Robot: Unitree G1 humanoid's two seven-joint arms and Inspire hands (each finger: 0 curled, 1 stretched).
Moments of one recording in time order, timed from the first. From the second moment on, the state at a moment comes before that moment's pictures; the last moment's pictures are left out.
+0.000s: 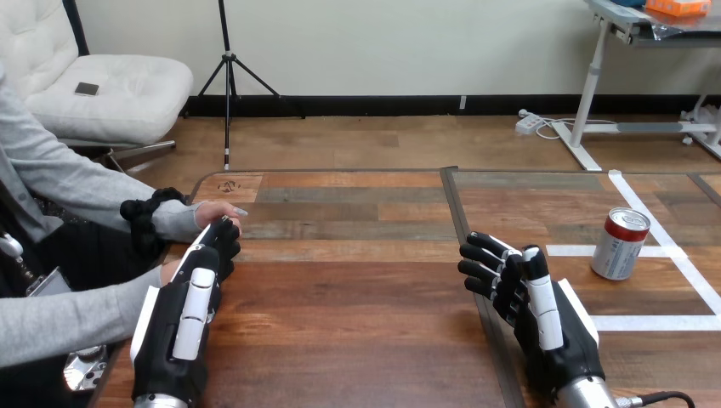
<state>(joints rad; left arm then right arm) -0.07 0.10 0.17 0.76 -0.20 -0.76 -0.34 -0.14 -0.11 -0.16 0.78 0.19 -0.57 0.42</state>
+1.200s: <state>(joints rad) -0.06 0.10 0.17 0.75 -0.20 -0.76 -0.32 -0.12 -0.11 -0.15 0.74 0.18 -0.57 0.41</state>
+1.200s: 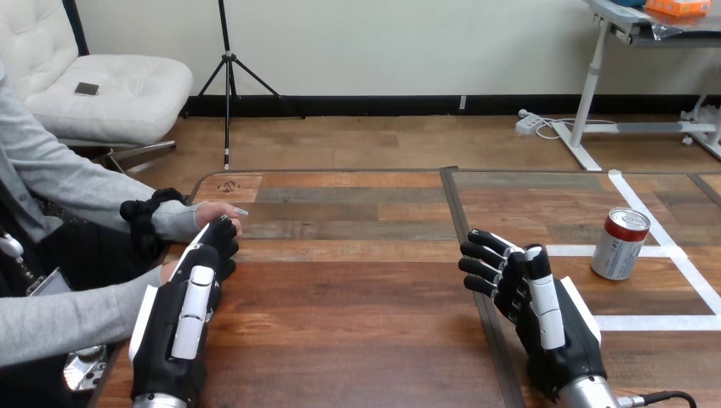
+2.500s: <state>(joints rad) -0.05 0.10 0.17 0.73 -0.18 -0.76 -0.31 -0.18 -0.17 -0.18 0.68 0.27 -0.46 0.47</state>
